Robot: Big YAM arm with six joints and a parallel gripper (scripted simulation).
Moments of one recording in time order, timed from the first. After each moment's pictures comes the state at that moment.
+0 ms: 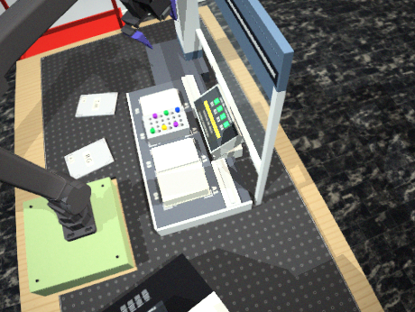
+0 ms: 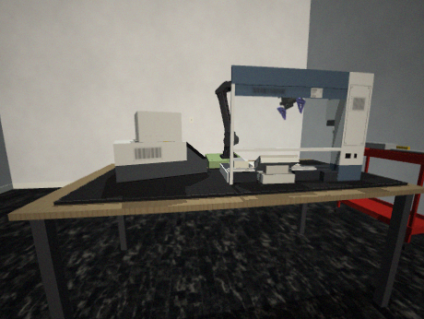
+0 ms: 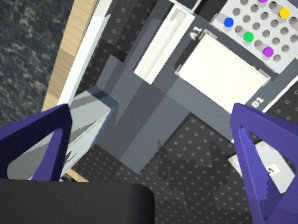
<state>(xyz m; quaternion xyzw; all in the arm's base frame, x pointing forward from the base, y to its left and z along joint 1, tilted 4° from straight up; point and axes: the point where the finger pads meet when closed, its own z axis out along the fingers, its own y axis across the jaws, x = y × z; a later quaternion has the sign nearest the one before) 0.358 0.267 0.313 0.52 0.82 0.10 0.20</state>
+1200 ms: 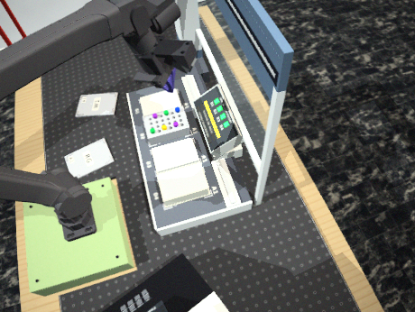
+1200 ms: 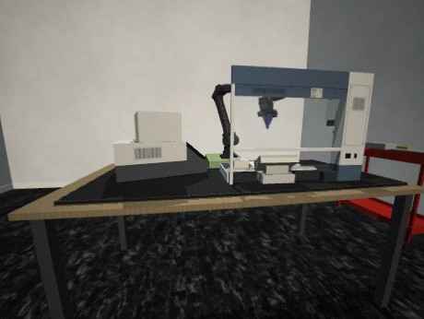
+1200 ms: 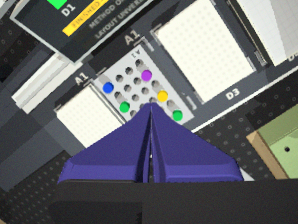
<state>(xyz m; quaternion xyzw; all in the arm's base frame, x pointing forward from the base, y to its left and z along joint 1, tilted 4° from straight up) 0.332 0.132 0.242 0.36 0.92 0.01 0.15</state>
